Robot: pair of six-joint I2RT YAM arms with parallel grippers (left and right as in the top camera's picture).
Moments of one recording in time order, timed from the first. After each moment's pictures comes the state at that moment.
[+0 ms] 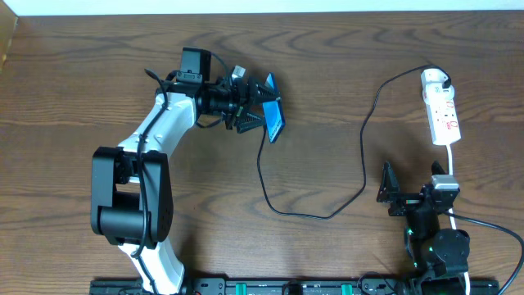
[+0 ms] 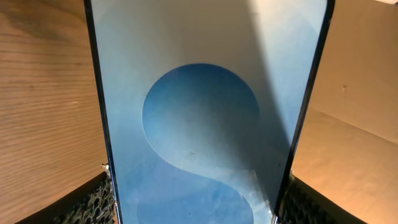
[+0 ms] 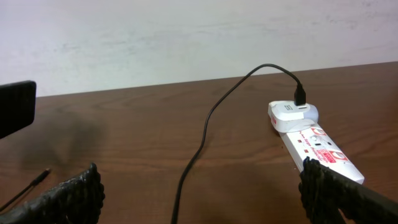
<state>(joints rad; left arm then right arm) -0.14 1.93 1.31 -0.46 1.11 -0.82 0.13 0.01 0.01 -0.06 0.08 0.14</state>
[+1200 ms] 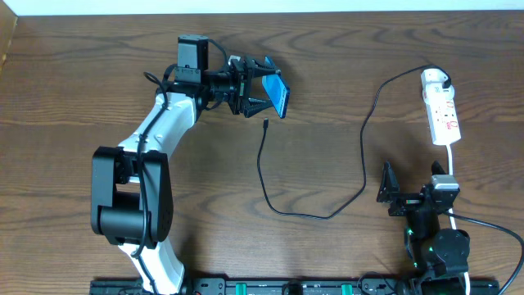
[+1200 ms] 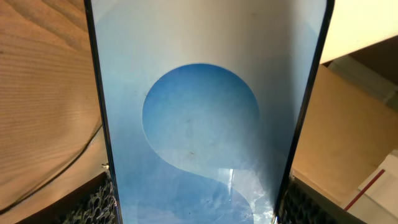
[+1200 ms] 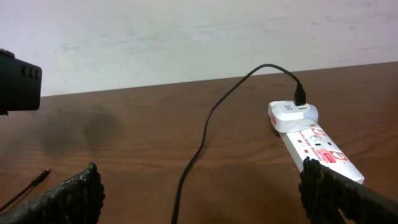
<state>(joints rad) -0.14 1.93 1.31 -0.15 1.12 -1.38 0.13 0.01 0.01 -0.06 0.08 0.14</state>
